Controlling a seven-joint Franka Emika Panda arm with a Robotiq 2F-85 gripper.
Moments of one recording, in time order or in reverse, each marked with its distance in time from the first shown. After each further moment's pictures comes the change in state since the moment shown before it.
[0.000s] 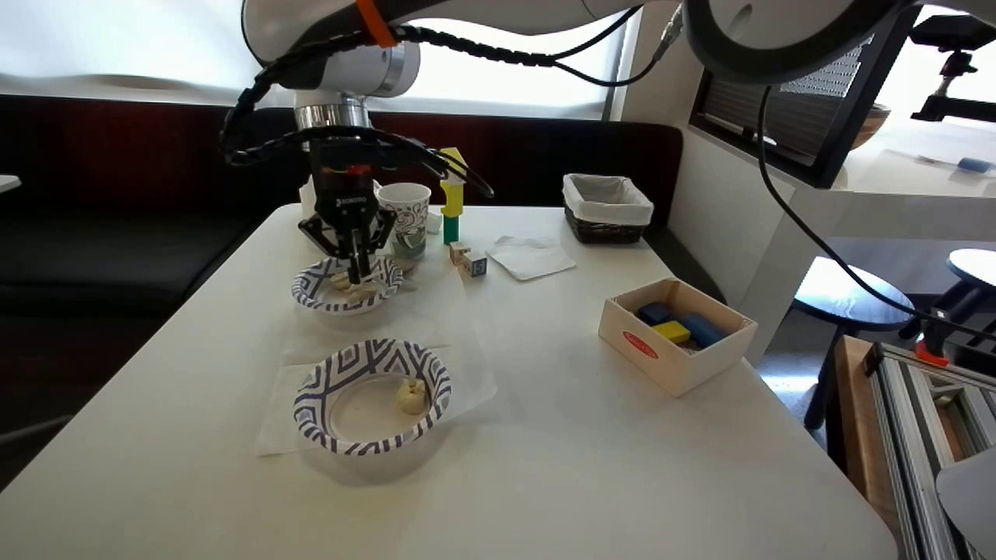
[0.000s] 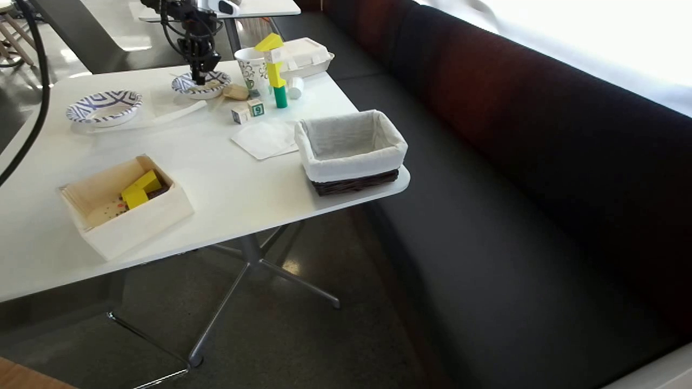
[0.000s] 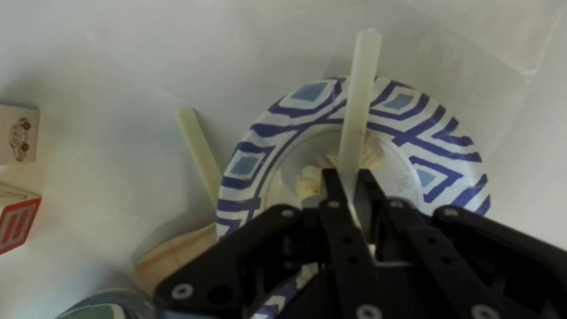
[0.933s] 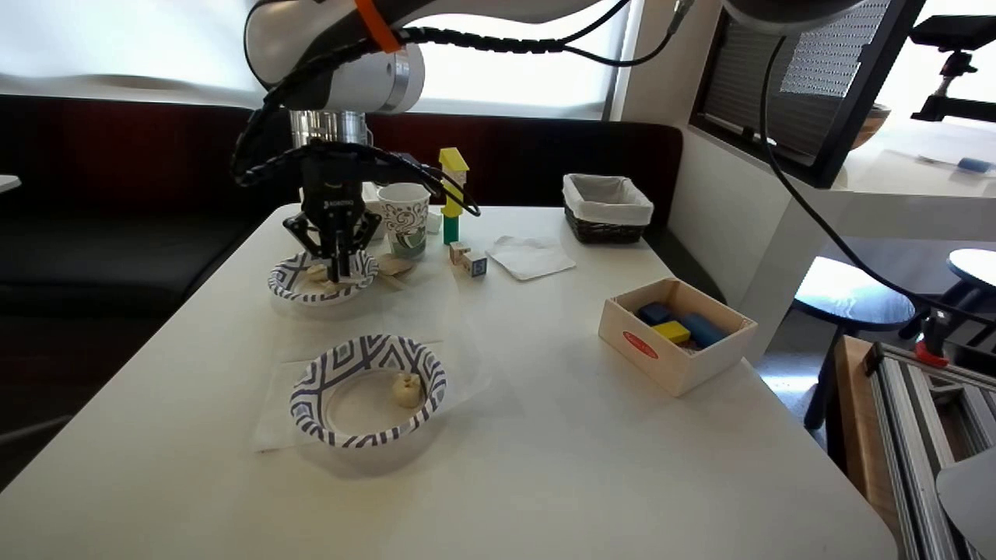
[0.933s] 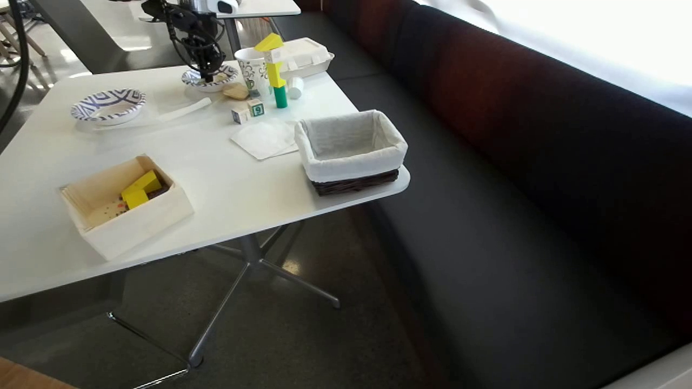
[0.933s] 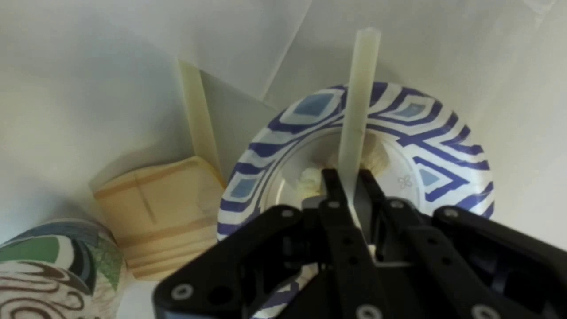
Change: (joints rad) arm 0.011 -0.107 0.000 -0.238 0.000 0.331 -0.056
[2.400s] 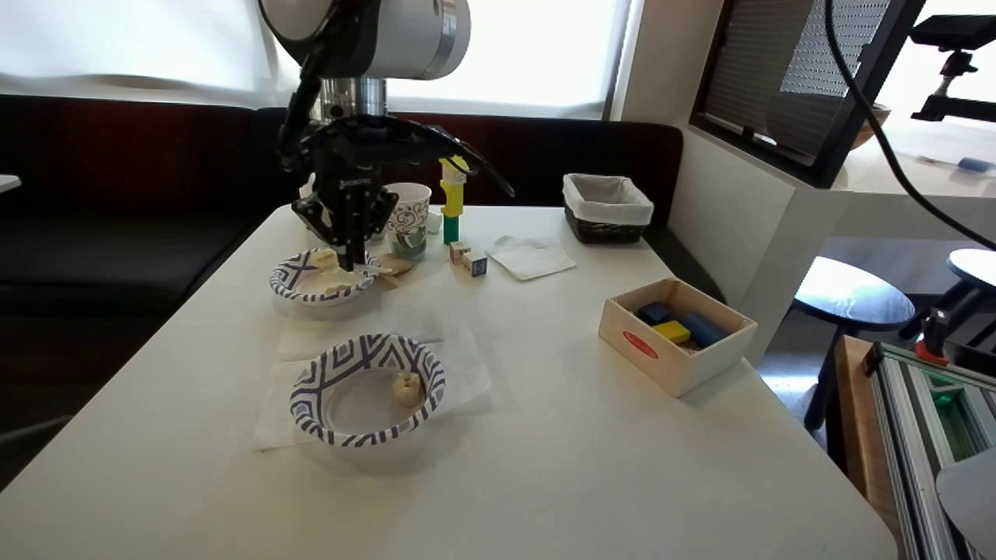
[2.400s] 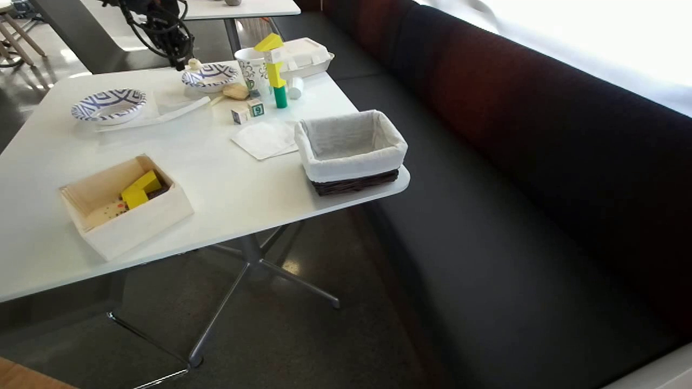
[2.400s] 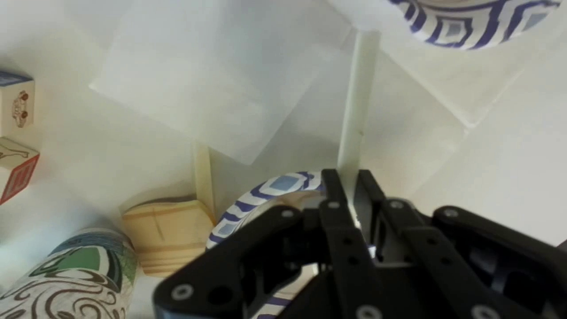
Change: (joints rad) arm 0.050 -0.420 0.001 -0.632 -0.046 0.307 -0.071
